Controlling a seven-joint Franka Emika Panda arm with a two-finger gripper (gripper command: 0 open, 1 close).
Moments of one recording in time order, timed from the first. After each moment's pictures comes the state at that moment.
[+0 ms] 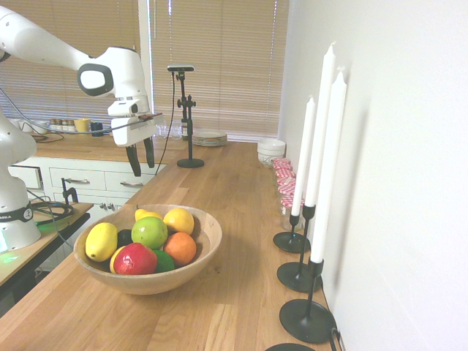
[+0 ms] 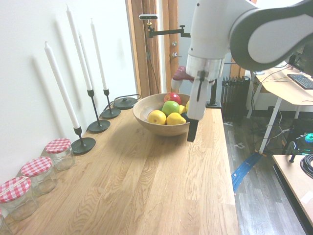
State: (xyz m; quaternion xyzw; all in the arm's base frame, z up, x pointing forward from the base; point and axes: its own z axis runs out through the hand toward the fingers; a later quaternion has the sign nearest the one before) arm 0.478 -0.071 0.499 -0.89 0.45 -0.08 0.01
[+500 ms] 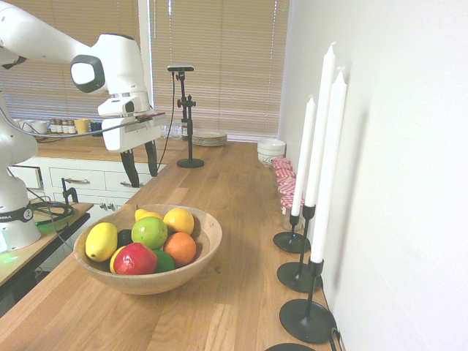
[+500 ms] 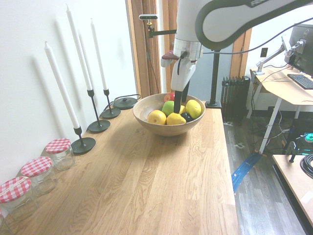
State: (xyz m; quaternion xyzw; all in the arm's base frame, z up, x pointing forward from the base) arm 0.516 -0.205 0.515 -0.87 0.49 -0.09 0.01
